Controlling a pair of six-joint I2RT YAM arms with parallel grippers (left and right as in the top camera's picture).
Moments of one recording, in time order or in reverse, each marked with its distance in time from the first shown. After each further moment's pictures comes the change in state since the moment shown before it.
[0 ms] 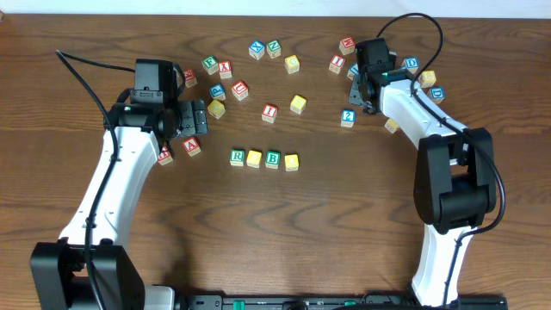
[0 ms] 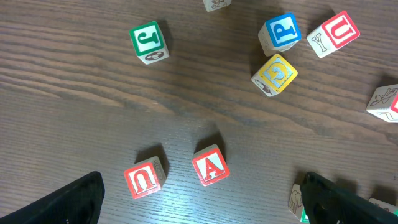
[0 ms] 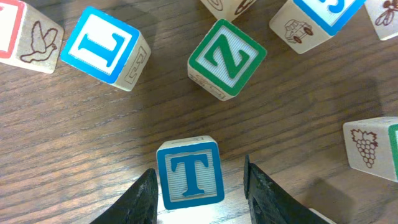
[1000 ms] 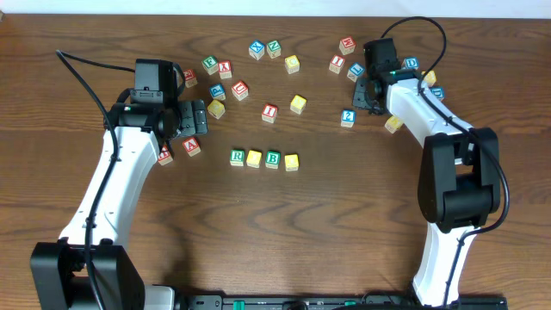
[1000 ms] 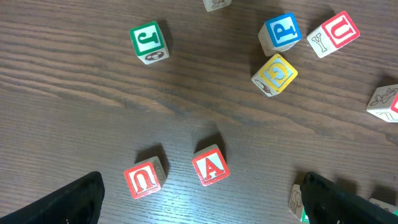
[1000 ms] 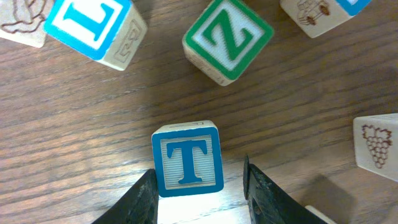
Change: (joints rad) left arm 0.000 0.000 0.000 0.000 0.000 0.000; right arm -0.038 0.000 0.000 -0.039 -0.093 -0.055
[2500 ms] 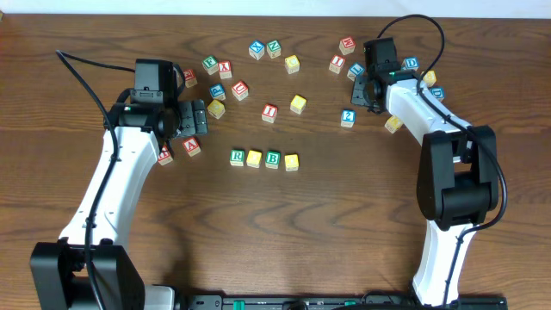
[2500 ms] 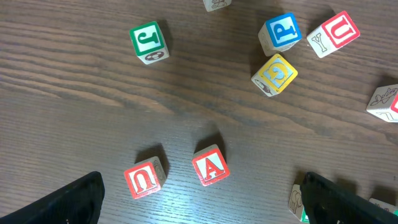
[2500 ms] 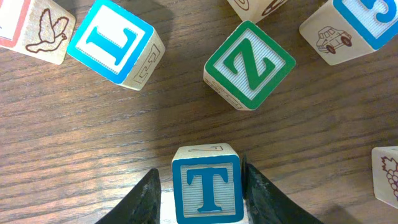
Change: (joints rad) left arm 0.000 0.000 0.000 0.000 0.000 0.000; right arm -0.002 0.019 0.000 0.070 -0.016 -0.043
